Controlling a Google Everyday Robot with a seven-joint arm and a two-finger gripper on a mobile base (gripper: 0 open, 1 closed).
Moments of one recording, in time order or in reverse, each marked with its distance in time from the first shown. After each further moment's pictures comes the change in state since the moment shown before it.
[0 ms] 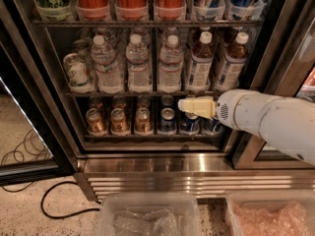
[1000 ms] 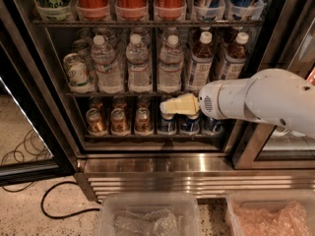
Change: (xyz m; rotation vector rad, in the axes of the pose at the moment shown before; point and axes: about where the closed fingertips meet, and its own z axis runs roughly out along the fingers) arm -0.006 0.051 0.027 -0.190 0.116 -0.118
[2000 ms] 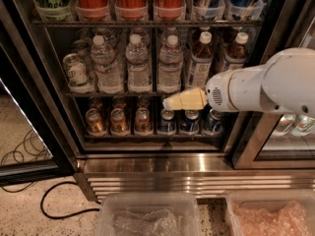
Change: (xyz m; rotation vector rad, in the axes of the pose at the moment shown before) arm -0.013 0.005 -0.037 -0.020 0.037 -0.024
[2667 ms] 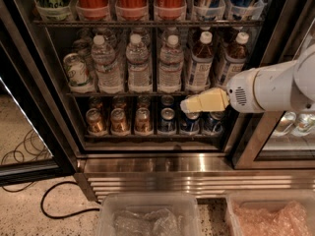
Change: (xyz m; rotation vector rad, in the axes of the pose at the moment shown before) arm 0.009 -0.017 -0.036 0.009 0.039 -0.009
